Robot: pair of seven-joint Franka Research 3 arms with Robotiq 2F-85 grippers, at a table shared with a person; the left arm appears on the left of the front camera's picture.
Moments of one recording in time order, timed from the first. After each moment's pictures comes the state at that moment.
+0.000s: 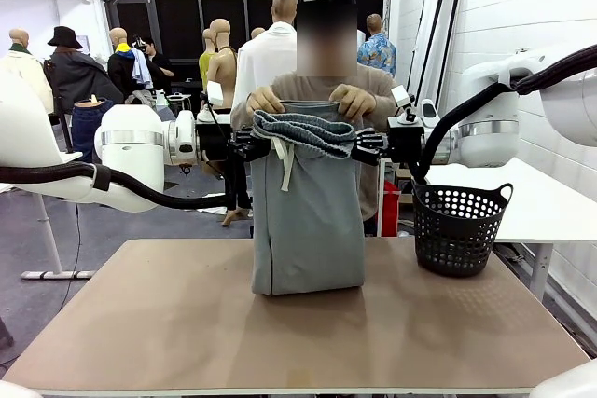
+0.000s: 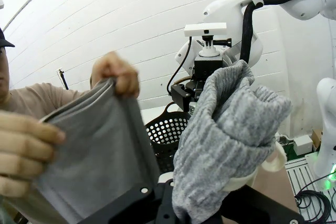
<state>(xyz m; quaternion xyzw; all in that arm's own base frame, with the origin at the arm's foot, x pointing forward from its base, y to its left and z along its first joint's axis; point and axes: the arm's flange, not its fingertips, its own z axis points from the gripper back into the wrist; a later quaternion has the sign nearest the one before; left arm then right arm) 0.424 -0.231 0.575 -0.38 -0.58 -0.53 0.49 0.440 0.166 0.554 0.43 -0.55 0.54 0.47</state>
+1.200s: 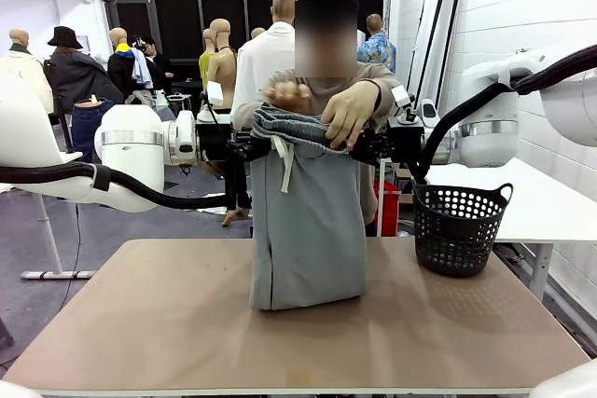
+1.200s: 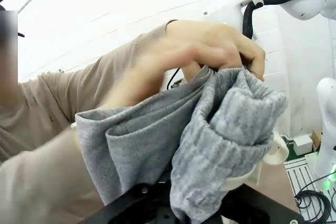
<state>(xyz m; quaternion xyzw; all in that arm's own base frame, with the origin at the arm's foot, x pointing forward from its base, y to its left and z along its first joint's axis) 0.424 -0.231 0.575 -0.38 -0.58 -0.53 0.49 0.440 0.166 0.554 0.43 -0.55 0.54 0.47</state>
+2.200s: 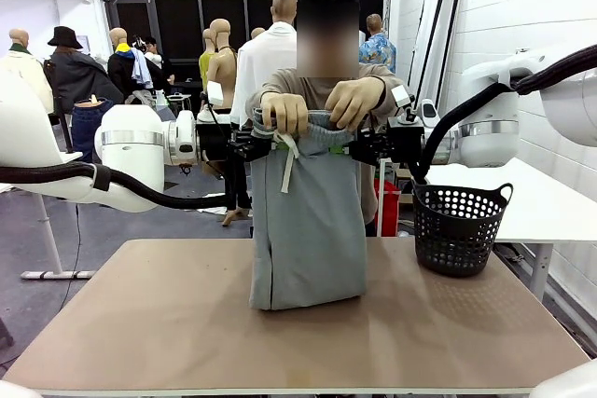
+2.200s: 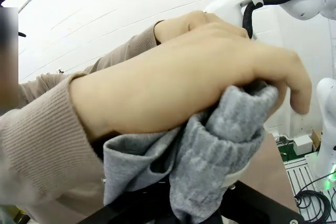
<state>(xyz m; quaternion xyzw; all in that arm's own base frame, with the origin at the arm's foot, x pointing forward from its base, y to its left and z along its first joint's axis) 0.424 -0.231 0.575 -0.38 -0.58 -0.53 0.49 0.440 0.166 0.554 0.43 -0.55 0.54 0.47</state>
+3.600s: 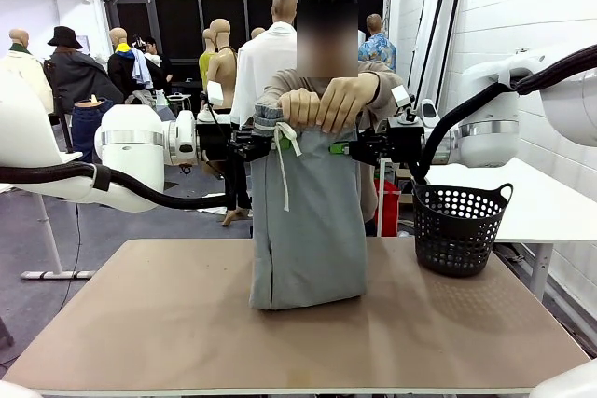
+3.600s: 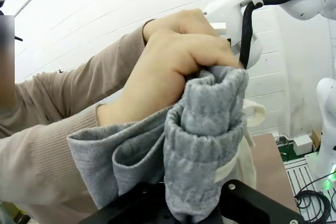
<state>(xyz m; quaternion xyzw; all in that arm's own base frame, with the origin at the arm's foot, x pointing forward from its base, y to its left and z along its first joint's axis) 0.424 -0.231 0.575 -0.38 -0.58 -0.53 0.49 0.440 0.166 0.554 0.43 -0.55 0.54 0.47</state>
